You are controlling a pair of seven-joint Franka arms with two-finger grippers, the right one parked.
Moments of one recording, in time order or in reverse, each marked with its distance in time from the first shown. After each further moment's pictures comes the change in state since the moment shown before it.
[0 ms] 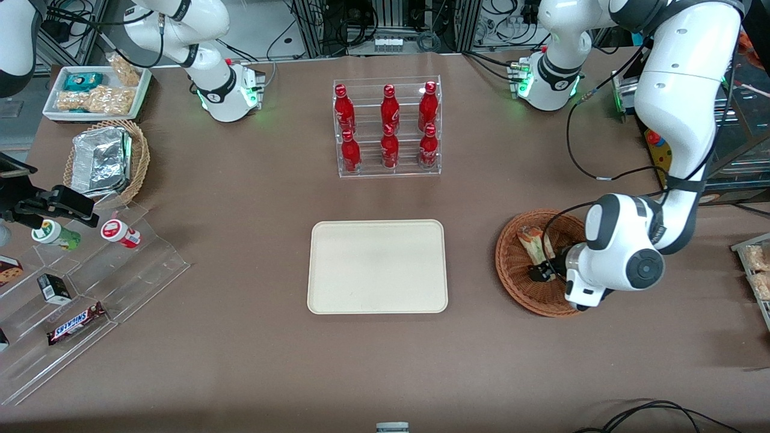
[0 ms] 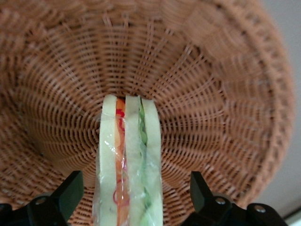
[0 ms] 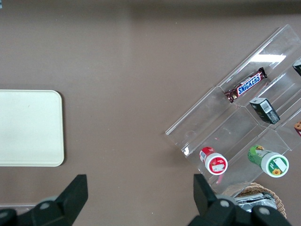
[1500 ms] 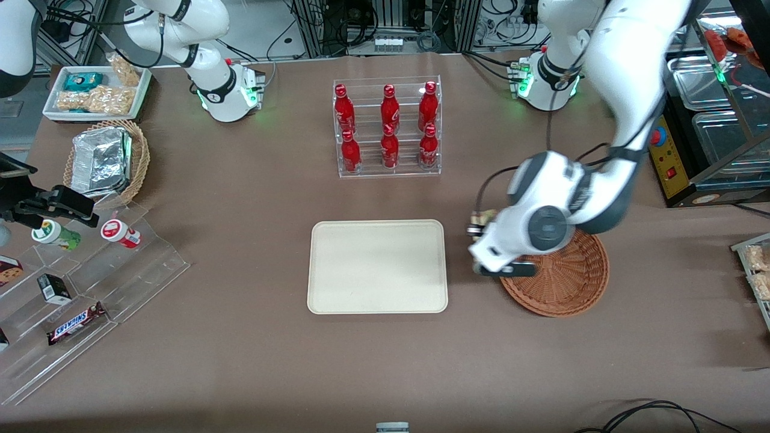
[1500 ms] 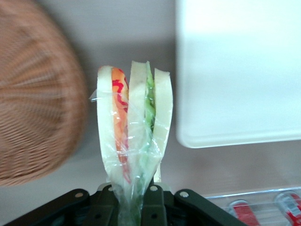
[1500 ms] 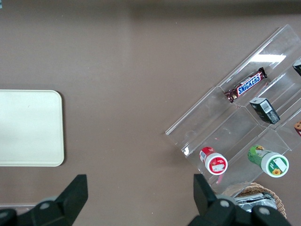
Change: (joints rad) arm -0.291 -0.038 -0.075 0.192 0.006 -0.205 0.278
